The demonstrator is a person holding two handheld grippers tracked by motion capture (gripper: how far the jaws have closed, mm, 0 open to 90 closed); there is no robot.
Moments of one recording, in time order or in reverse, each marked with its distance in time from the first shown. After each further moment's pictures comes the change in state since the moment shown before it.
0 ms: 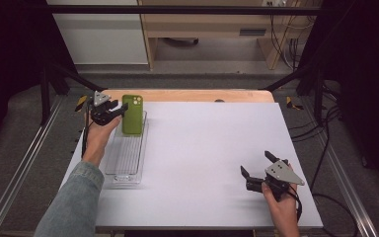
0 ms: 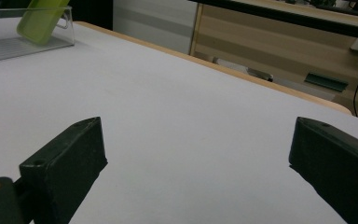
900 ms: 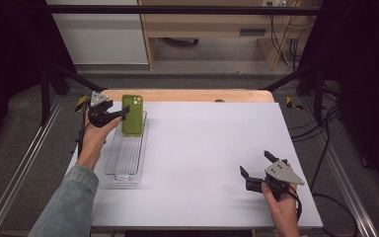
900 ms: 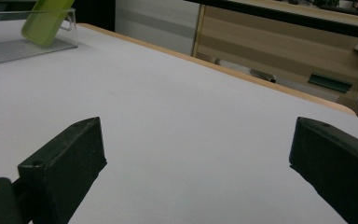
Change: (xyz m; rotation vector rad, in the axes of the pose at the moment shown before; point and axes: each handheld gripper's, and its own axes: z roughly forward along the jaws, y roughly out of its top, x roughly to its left) left arm -0.004 0.004 -0.016 0.005 -0.034 -0.016; right arm 0.000 0.000 0.001 -0.005 0.010 0.003
